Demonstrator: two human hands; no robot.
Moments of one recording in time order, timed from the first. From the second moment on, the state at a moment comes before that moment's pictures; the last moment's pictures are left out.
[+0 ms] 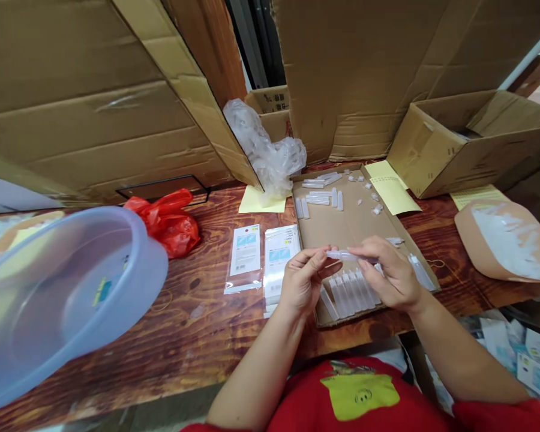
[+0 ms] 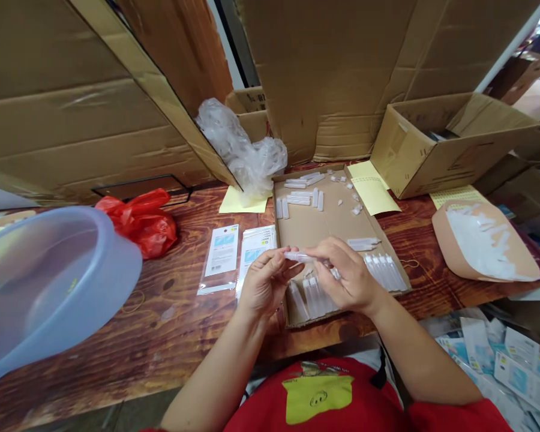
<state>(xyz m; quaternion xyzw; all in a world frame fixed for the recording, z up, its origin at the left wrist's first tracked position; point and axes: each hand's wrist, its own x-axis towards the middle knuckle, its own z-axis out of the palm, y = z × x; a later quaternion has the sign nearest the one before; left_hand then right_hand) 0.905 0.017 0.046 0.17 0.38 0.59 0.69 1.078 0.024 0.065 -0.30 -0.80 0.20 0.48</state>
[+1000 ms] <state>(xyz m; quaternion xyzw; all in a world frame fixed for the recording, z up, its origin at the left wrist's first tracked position) 0.895 0.037 -0.010 0.50 0.50 0.49 0.51 1.132 0.174 0.004 -0.71 -0.67 0.16 0.16</state>
